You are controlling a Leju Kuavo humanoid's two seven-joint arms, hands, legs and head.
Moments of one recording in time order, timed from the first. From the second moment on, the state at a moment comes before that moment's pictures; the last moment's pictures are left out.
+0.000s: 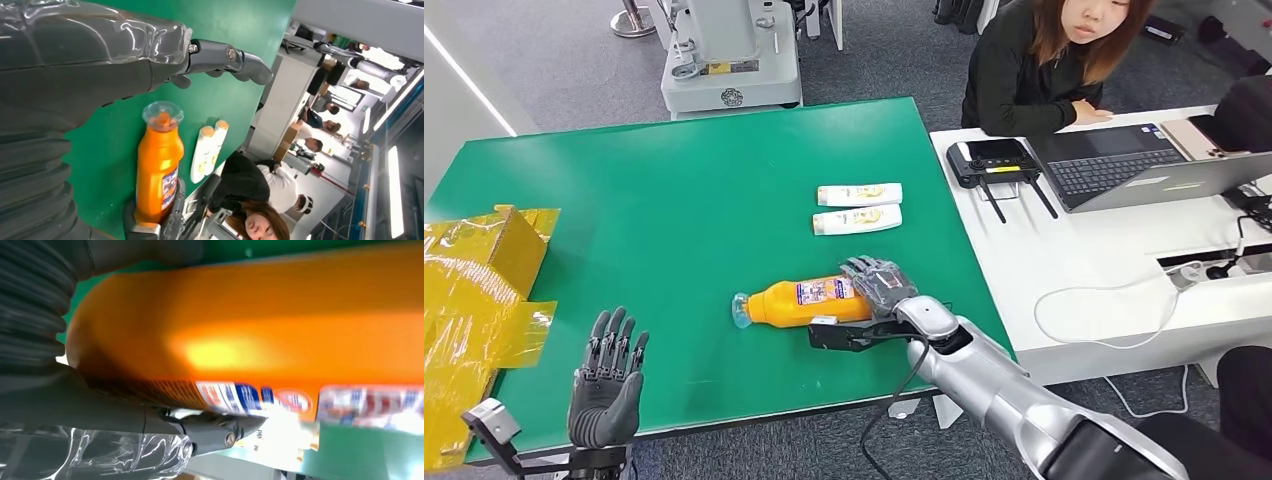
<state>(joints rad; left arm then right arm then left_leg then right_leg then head) 0.05 -0.14 -0.12 -1.41 0.47 -0.41 -0.40 -0.58 -0.11 0.72 -0.68 0.88 -0.01 0.17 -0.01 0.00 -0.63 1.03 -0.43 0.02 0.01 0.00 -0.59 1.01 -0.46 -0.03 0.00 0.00</state>
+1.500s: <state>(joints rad) 0.03 -0.16 -0.11 -1.39 0.36 -0.28 -0.48 -0.13 -0.09 0.50 -1.17 0.32 -0.38 -0.39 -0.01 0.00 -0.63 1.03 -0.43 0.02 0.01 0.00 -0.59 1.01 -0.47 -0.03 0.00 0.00</state>
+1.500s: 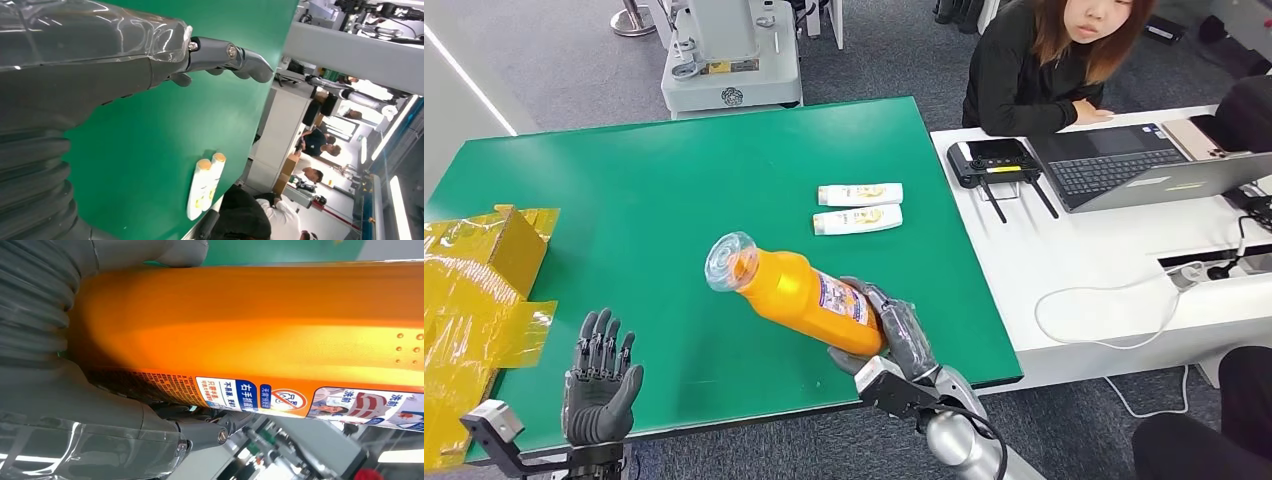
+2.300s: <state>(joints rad) -0.43 -0.13 -0.19 -1.22 0.21 -0.29 -0.46 -0.53 0.09 0.49 -0.77 0.13 -0.29 -0.52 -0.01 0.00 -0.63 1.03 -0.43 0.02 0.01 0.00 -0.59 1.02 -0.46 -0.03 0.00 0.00</state>
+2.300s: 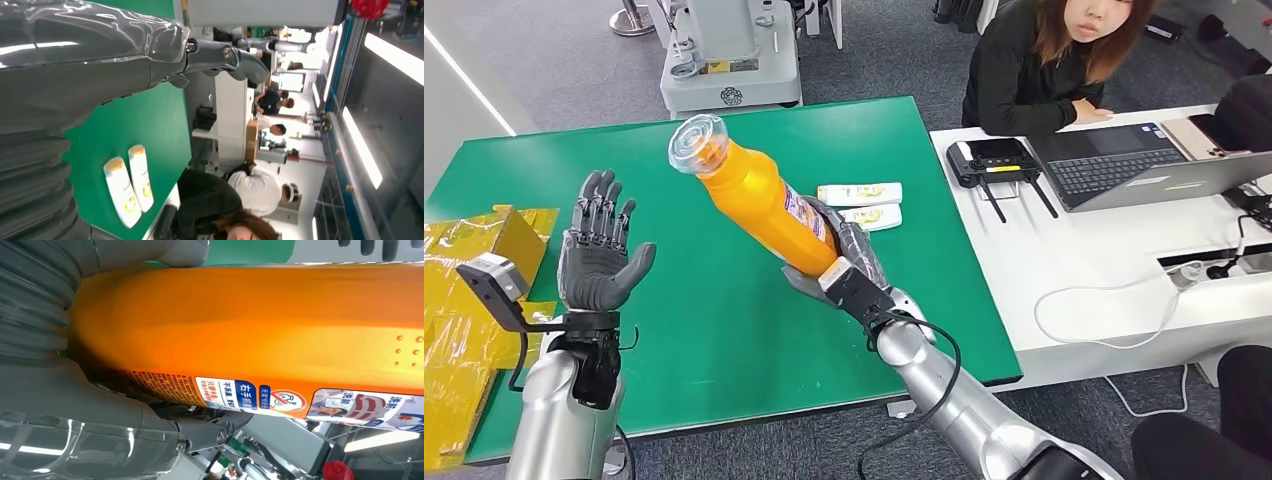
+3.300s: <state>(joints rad) -0.48 -0.09 -0.24 -1.11 0.31 -0.40 -0.41 -0.65 0.13 0.49 -0.52 0.13 -0.26 -0.50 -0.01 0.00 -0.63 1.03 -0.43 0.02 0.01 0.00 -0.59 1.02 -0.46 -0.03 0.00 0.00</state>
